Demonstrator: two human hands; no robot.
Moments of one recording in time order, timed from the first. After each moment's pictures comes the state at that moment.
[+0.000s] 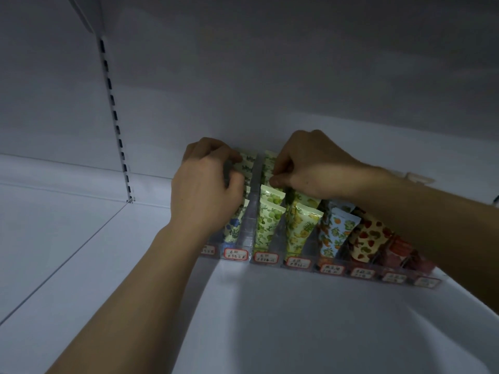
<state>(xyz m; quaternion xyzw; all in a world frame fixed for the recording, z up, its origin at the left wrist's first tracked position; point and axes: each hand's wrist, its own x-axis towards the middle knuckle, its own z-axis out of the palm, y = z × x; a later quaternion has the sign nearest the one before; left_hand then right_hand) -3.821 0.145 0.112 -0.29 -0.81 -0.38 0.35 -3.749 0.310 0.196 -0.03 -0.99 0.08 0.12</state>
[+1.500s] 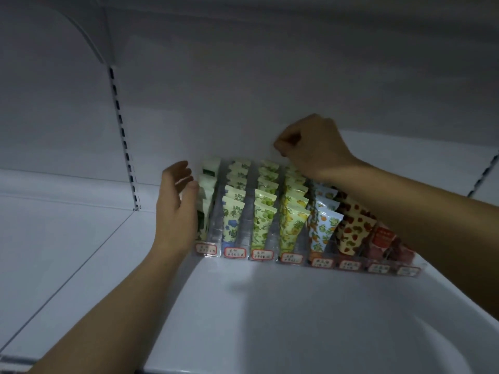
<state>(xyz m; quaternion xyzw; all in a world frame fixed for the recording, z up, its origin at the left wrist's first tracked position) -3.818 0.112 0.079 -0.23 -0.66 -0.70 0.16 -3.747 0.328 0.210 -0.04 -0.94 0.14 0.31</state>
